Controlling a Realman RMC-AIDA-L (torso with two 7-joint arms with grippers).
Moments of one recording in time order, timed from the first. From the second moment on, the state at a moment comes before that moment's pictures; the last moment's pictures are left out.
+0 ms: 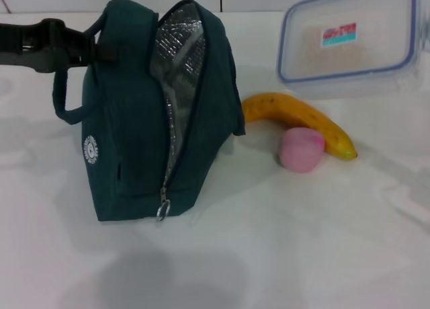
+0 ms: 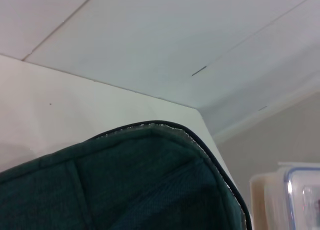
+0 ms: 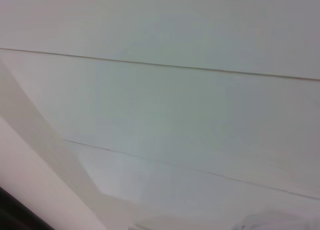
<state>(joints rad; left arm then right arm) -0.62 -1.90 0.63 0.93 2.02 1.83 -2.52 0.48 1.95 -1.03 -0.17 -0.97 -1.91 2.08</state>
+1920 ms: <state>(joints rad) -0.69 -1.96 0.68 0.87 1.95 1.83 -2.53 0.66 2.02 -1.15 -0.17 -0.93 -1.72 2.08</state>
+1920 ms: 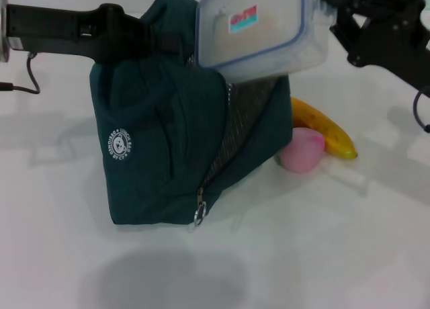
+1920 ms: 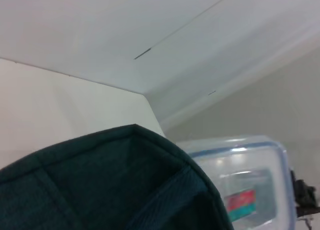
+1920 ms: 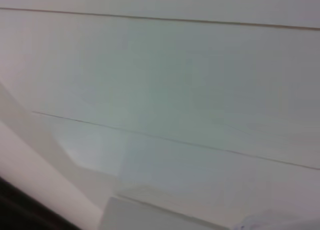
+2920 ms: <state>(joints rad) -0.71 -1.96 0.68 0.81 1.95 1.83 -2.51 0.79 2.03 -1.31 -0.17 -0.94 -1.41 2.07</state>
